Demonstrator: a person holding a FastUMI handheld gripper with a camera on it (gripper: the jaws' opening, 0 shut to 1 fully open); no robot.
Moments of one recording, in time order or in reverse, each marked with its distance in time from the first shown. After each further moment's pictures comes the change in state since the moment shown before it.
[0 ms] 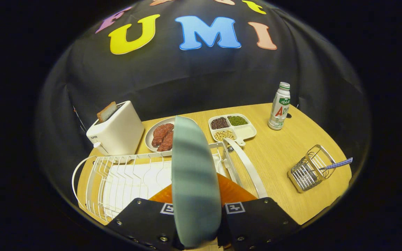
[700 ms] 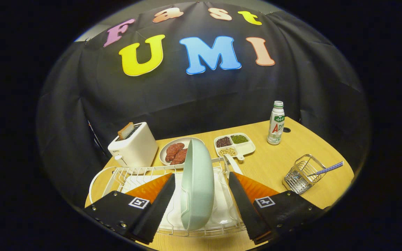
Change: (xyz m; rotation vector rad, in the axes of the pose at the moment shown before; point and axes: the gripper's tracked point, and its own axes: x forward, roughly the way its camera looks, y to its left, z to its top) arm -0.040 -0.007 0.017 0.075 -0.152 0.116
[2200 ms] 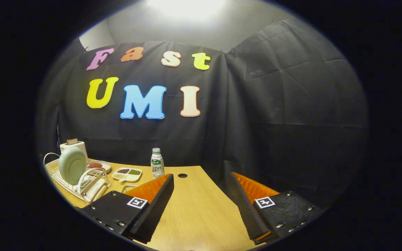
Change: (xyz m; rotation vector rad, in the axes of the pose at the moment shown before) arm -0.209 -0.397 0.071 -0.153 -0.466 -0.331
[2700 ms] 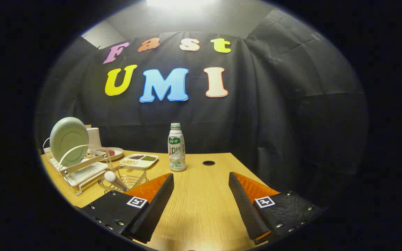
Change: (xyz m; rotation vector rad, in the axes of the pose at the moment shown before) arm 0.133 0.057 -0.110 0.028 -0.013 0.245
